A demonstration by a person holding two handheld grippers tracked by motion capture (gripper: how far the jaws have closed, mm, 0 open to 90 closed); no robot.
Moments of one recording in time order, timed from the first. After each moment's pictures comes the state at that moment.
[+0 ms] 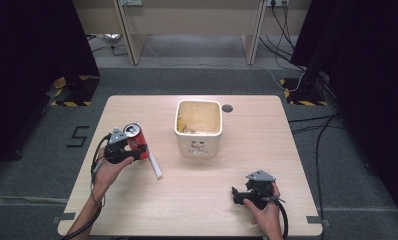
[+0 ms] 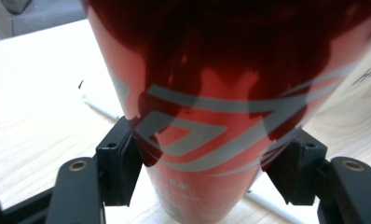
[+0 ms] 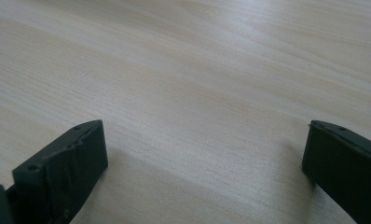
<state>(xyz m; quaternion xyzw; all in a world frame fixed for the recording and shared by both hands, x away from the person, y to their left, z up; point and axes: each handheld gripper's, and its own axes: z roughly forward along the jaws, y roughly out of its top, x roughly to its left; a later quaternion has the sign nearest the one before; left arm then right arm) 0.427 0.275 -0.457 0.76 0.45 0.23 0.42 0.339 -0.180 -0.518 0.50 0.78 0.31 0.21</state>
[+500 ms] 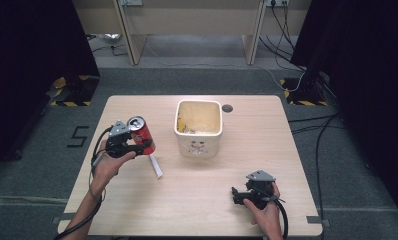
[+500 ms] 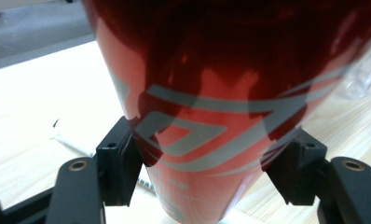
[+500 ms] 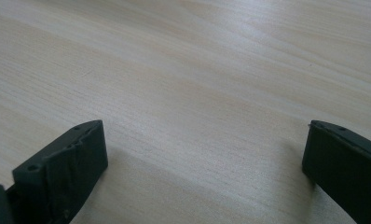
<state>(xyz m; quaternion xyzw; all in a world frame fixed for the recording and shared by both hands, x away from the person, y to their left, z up) 0.428 0.261 -0.418 0.77 0.41 0.21 0.45 0.339 -0.180 -0.518 0.50 0.78 0.31 0.21</state>
